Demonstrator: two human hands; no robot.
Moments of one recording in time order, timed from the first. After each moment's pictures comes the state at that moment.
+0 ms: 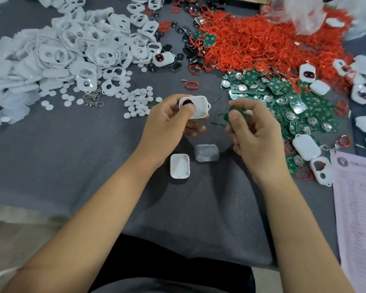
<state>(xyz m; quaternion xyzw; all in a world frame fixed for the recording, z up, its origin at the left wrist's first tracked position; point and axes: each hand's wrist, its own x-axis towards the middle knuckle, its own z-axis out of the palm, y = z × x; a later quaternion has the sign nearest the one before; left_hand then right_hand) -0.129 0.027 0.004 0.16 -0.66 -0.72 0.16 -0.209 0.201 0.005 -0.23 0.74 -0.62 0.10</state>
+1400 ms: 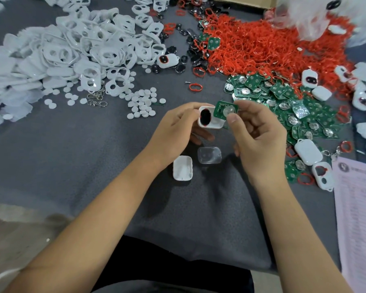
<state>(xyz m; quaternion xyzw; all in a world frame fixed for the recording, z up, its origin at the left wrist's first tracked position) -0.129 0.032 0.013 0.14 -0.68 -0.72 0.09 -0.200 0.190 0.008 -0.21 0.73 -0.65 0.02</state>
